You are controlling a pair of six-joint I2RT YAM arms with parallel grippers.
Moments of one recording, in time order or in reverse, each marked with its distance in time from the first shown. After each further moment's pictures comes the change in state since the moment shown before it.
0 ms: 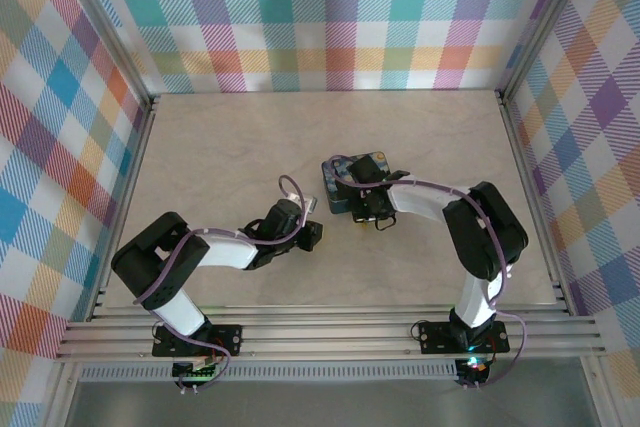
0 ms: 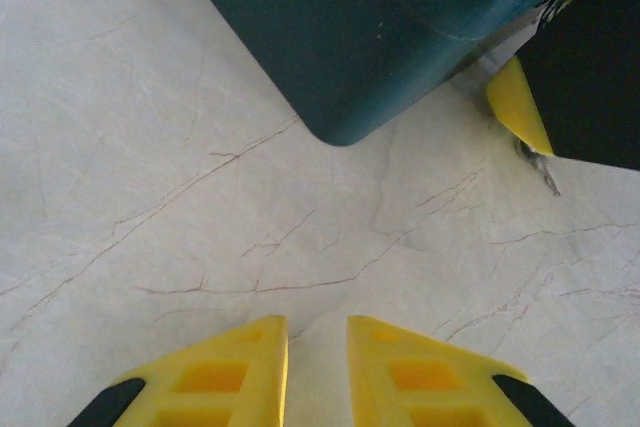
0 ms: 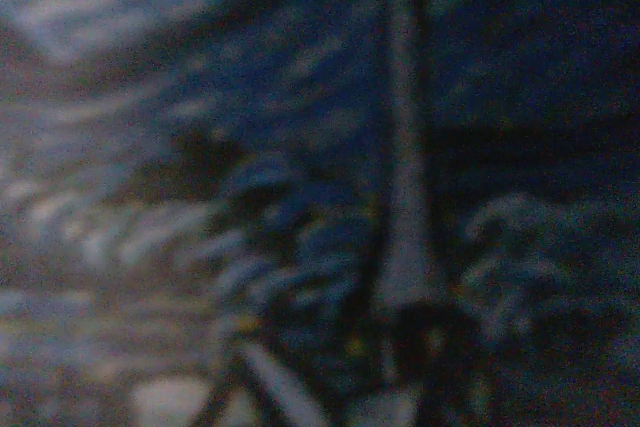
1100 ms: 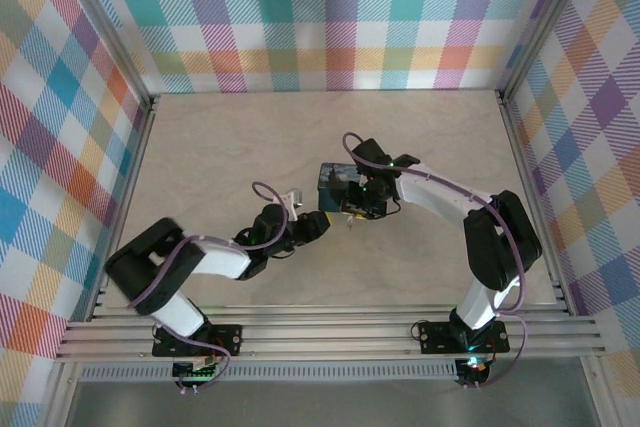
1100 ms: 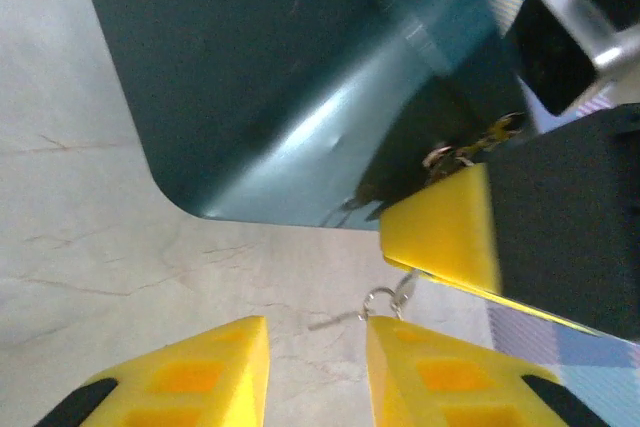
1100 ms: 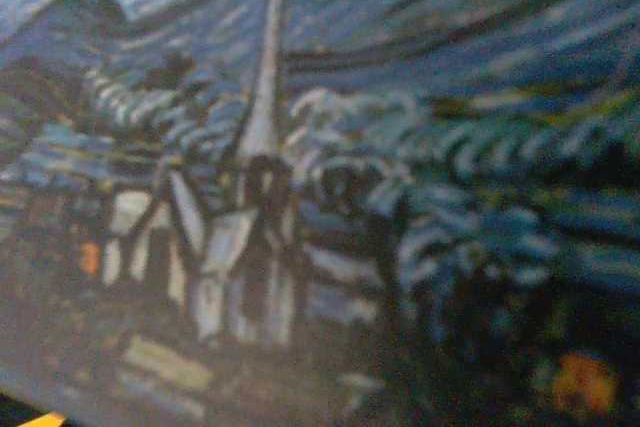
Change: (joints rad) left arm -0.013 0.015 -0.103 0.438 0.145 -0.659; right arm -0.010 -0.092 0.145 -0.214 -0.341 0.374
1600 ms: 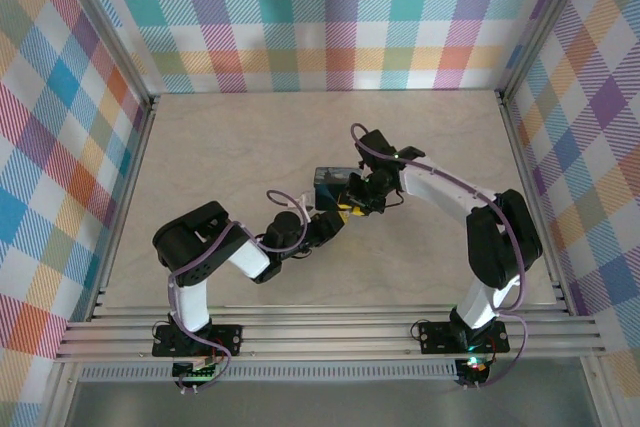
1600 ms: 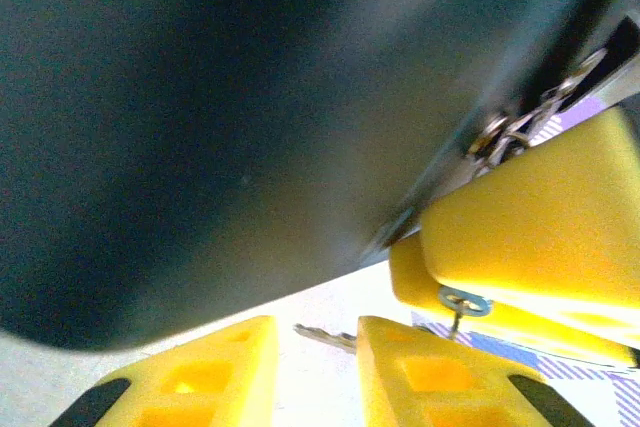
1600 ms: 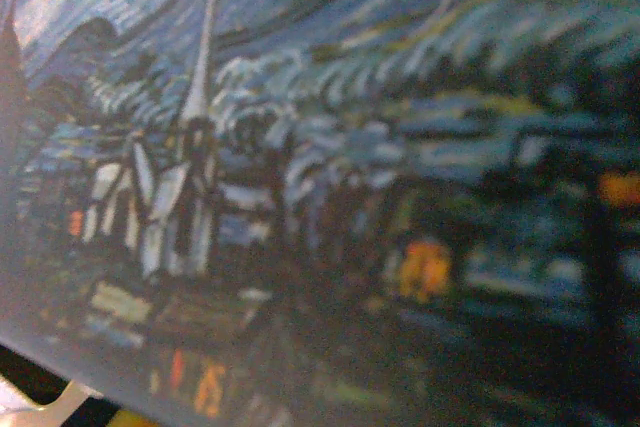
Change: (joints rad) left arm -0.062 0.228 0.031 0.348 -0.038 -0.140; right arm -0.038 0.008 0.048 -0.035 -0.115 0.074
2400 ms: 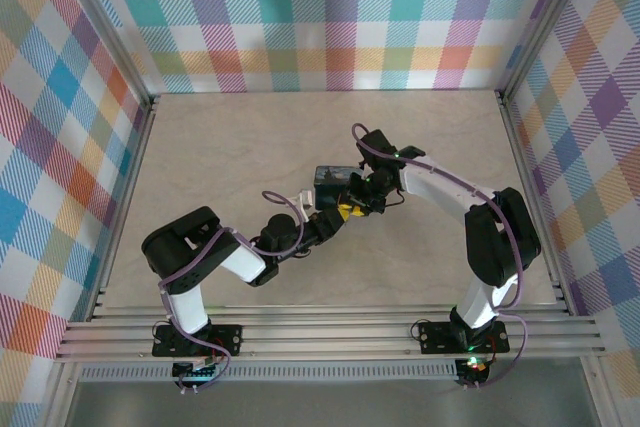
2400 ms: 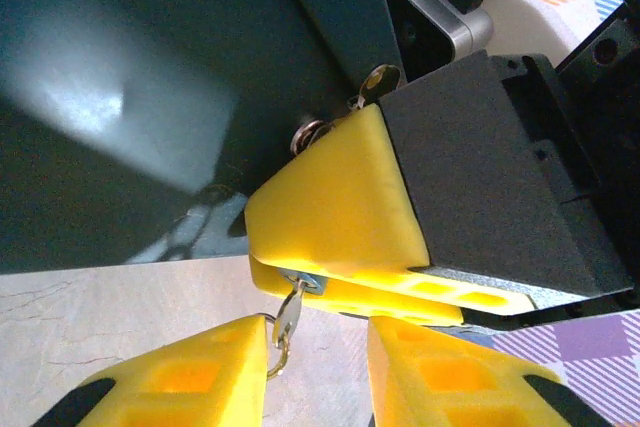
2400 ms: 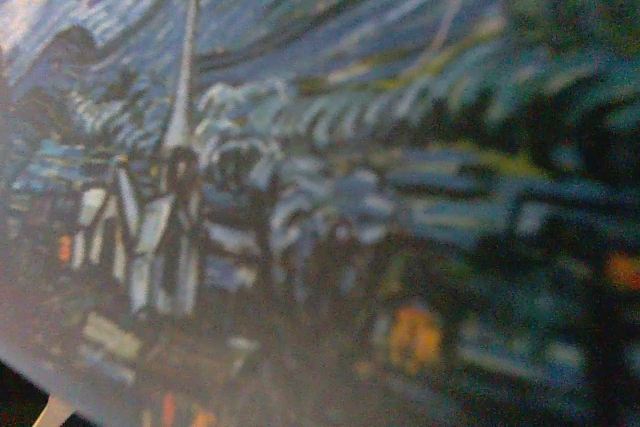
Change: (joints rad) left arm -0.023 -0.072 -0.023 0.047 -0.011 0.018; right arm -0.013 0.012 0.000 0.005 -0.035 0.002
